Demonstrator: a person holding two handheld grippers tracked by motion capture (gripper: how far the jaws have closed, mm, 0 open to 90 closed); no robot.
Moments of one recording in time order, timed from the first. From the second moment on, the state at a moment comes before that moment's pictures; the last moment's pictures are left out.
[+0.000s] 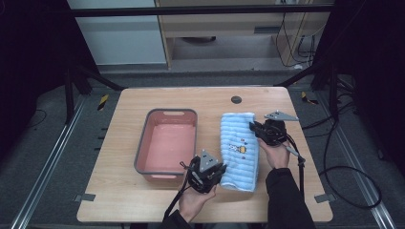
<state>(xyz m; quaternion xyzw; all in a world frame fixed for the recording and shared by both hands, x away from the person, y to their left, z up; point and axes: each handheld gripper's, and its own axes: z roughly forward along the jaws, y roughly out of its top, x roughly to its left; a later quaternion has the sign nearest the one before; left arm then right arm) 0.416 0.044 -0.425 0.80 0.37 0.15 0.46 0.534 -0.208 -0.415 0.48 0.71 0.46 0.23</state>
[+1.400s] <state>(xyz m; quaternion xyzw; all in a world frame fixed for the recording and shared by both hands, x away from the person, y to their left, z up) 0.421 0.103 -0.354 0.78 0.36 0.19 0.48 0.539 -0.151 -0.335 0.44 0.70 0.49 0.27</state>
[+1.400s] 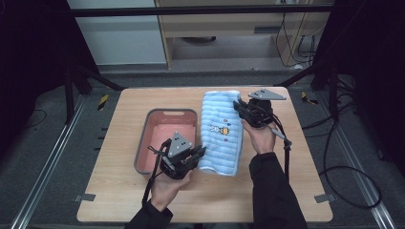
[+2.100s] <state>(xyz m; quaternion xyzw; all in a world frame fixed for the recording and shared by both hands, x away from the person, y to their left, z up) 0.419 0.150 -0.345 0.76 0.38 0.21 0.48 0.551 -0.102 -0.330 0.42 0.71 0.50 0.26</state>
